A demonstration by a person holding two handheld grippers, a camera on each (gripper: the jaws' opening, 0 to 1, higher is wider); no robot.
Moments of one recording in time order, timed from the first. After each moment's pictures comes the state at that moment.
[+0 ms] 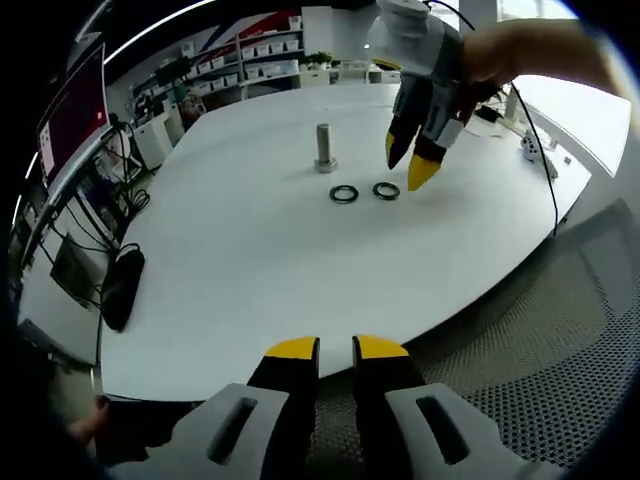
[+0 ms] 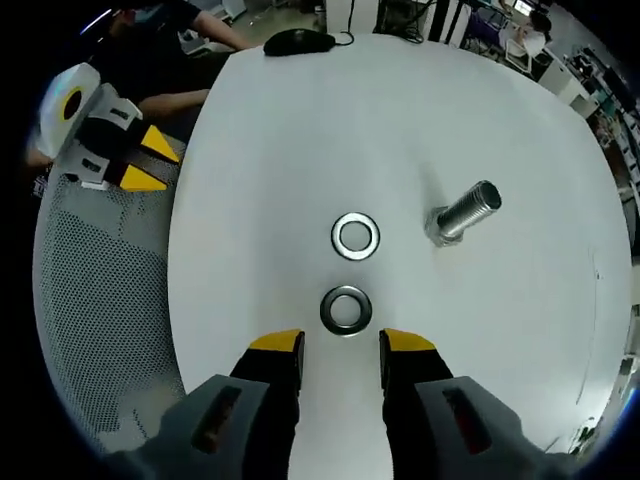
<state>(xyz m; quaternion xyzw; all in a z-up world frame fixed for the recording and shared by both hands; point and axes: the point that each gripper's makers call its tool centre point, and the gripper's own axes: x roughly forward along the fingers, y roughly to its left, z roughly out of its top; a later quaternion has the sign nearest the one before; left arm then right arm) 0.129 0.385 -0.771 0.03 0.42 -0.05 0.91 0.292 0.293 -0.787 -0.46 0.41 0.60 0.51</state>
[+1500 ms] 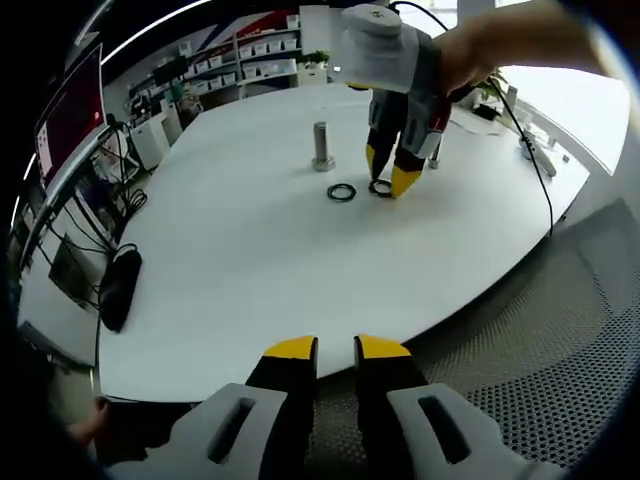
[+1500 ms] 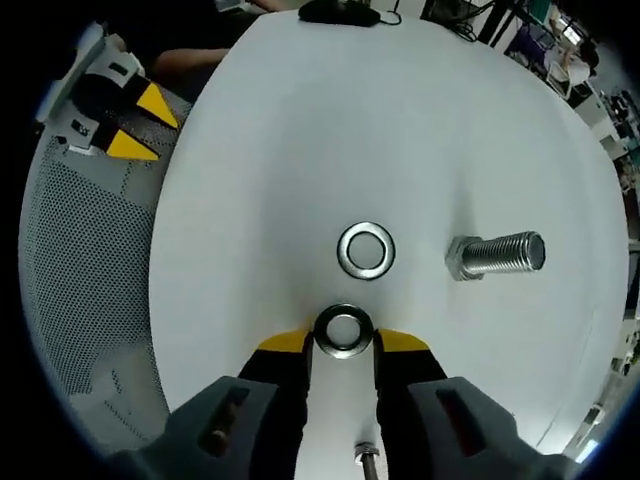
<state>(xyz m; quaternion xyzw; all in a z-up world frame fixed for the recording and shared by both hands) 0.129 0.384 -0.773 0.03 0.42 -0.05 0.91 0.297 0.300 -0.802 -0.54 0.37 0.61 0.44</state>
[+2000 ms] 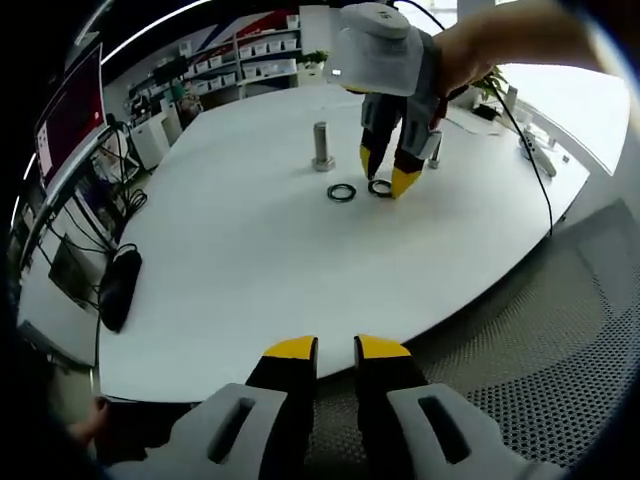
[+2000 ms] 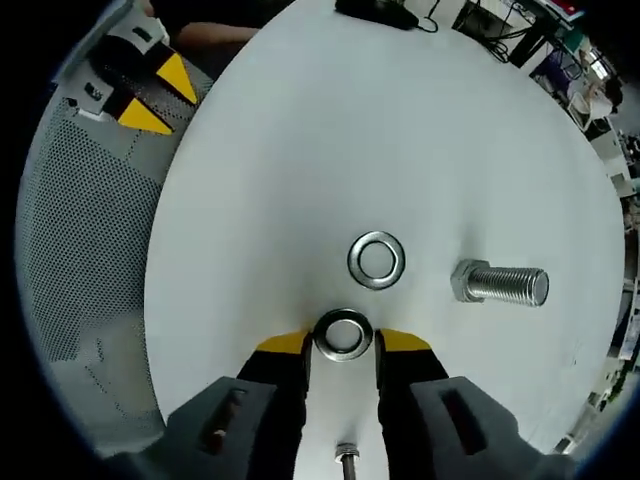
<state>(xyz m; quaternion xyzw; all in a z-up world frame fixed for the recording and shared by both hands) 0.129 0.384 -0.773 0.03 0.42 -0.05 0.91 0.295 0.303 -0.802 -0.58 0.34 0.62 0.40</state>
